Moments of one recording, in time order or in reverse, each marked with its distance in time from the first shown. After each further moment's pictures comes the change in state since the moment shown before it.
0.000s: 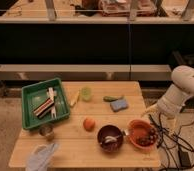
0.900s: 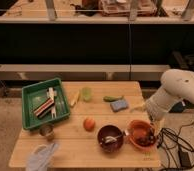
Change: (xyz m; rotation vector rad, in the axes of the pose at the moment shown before) arm -0.045 -0.056 -0.002 0.107 0.180 0.126
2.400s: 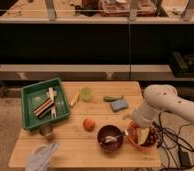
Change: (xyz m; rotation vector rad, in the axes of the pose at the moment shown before) arm -0.010 -0.013 0.090 -0.018 -0.028 0.345
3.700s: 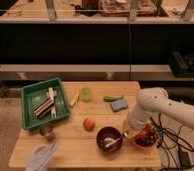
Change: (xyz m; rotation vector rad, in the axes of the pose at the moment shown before) arm -0.011 -0.008 0.018 -0.001 0.026 -0.050
